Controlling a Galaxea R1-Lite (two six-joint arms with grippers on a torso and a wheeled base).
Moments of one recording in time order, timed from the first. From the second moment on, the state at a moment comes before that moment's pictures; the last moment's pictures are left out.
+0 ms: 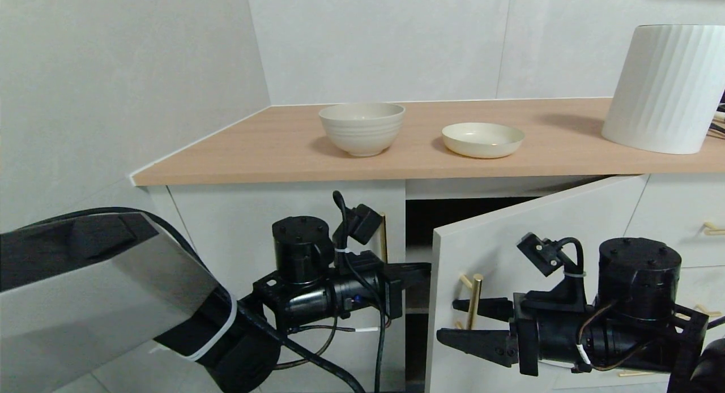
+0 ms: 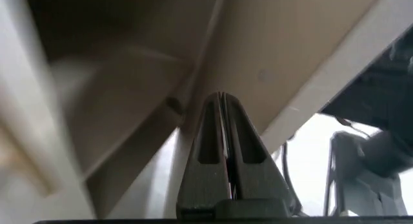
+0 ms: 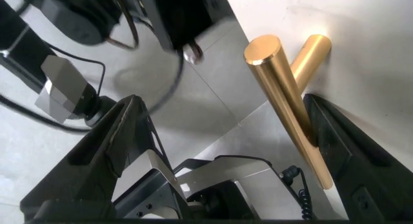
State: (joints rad) left arm -0.64 2.10 -0.76 -1.20 -0.53 -0.30; right arm 0.62 1.79 -0.38 -1.14 0.67 0.41
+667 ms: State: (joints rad) left arm -0.74 2.17 -0.83 -1.21 -0.51 -0.30; right arm 0.50 1.80 -0.33 -1.12 0.52 0.29
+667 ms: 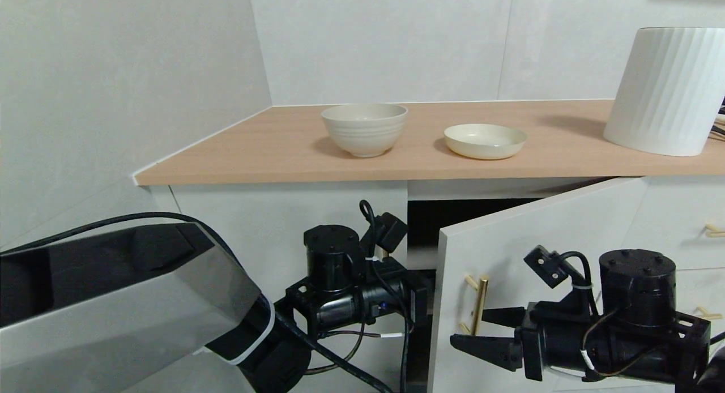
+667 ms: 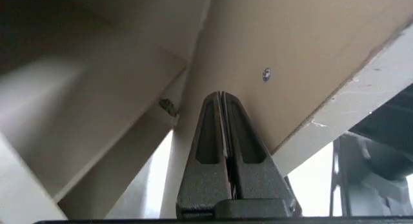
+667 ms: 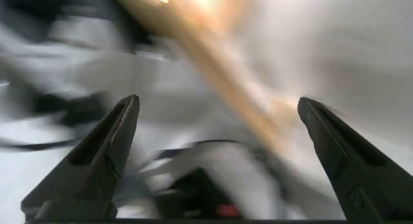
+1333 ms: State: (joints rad) left arm -0.75 2.17 -0.82 -1.20 -0.52 -0.30; right arm 0.43 1.41 -0.31 -0.62 0.46 0.21
